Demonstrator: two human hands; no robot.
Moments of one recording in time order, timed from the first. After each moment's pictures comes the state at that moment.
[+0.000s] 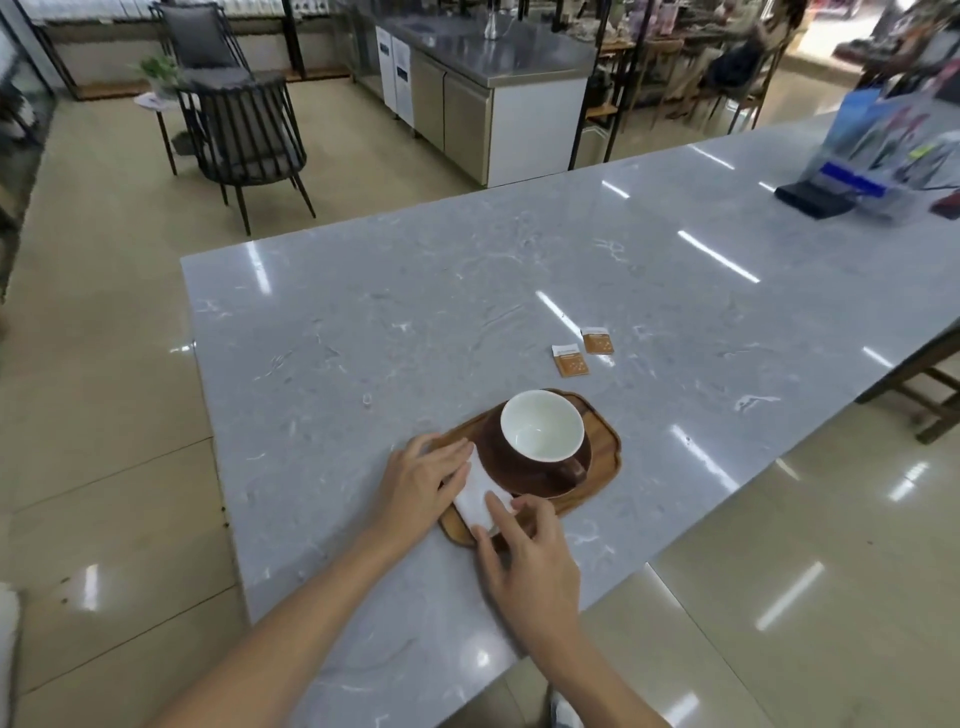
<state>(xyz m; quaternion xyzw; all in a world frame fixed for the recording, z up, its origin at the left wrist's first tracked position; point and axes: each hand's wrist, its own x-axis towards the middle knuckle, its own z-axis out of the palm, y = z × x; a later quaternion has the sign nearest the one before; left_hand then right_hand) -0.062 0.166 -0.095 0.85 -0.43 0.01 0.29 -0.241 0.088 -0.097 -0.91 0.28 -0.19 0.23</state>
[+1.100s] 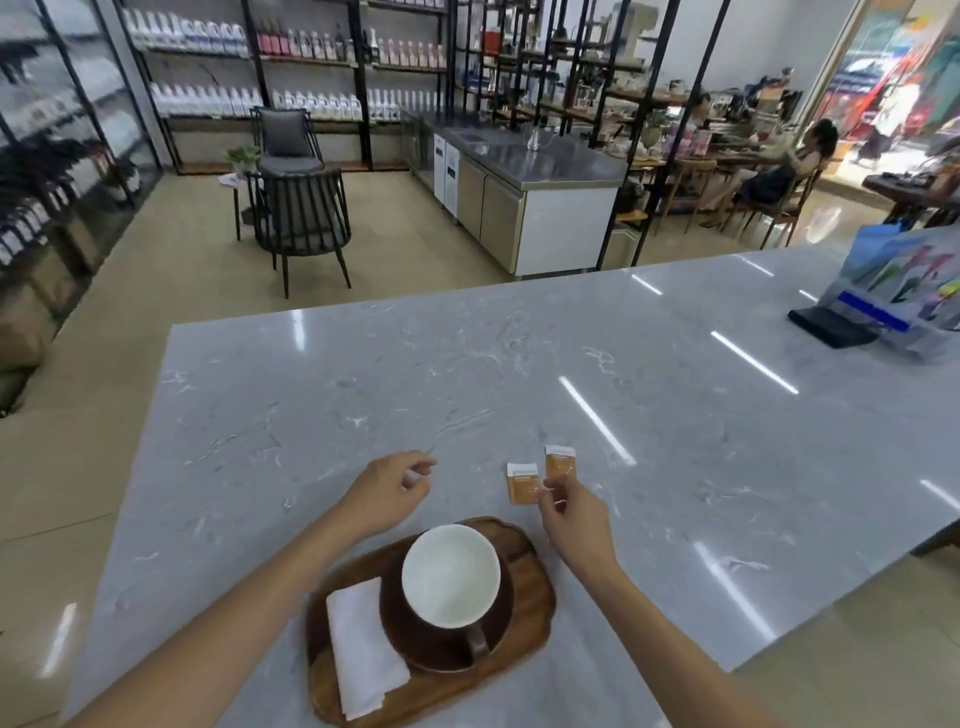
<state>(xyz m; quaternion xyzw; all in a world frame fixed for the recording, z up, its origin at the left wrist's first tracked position) 0.019 0.038 -0.043 0.87 -0.30 -0.15 0.35 -0.142 -0.187 -0.059 -0.87 0.32 -0.14 0.36</state>
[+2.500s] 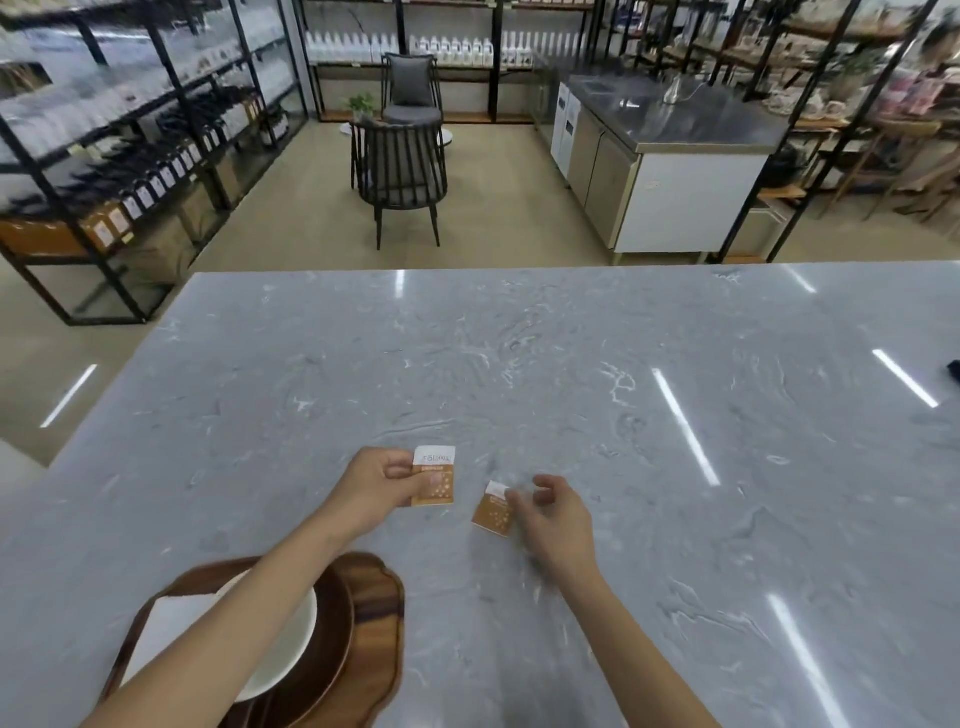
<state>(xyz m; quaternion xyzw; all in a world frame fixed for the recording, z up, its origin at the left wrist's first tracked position) -0.014 -0.131 -0.024 0.77 -0.02 -0.19 0.61 -0.081 -0.356 -0.088 -0.81 0.26 -0.03 0.52</state>
